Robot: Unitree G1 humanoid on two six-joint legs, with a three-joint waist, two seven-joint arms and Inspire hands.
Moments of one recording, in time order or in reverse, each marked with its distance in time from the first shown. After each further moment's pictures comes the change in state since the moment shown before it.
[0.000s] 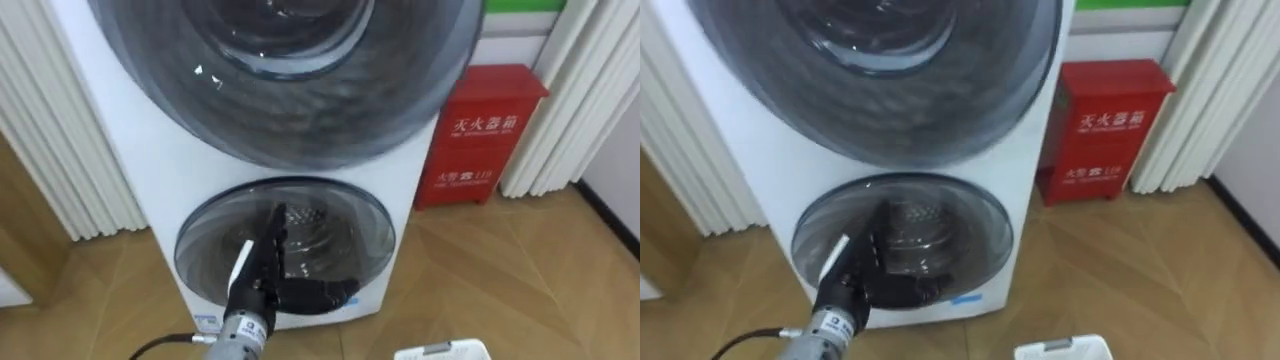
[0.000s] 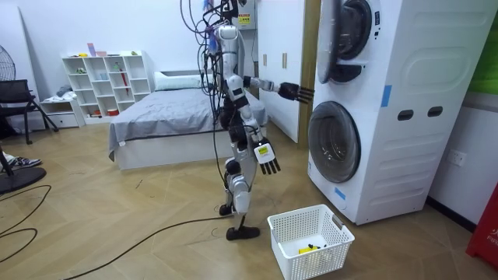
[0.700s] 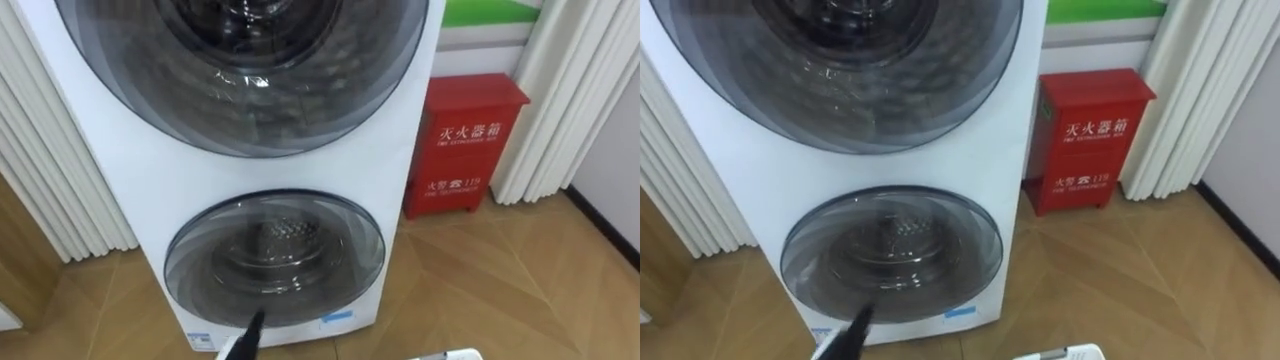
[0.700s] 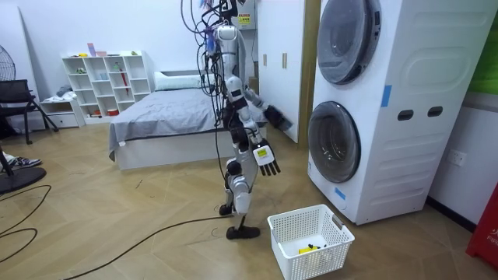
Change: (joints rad) left arm 0.158 0.042 0.100 0.563 0.202 -0.087 -0.043; right arm 0.058 -0.010 0.029 0.006 0.037 -0.008 0.008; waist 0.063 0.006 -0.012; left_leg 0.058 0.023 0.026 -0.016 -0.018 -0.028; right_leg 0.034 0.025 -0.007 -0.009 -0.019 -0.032
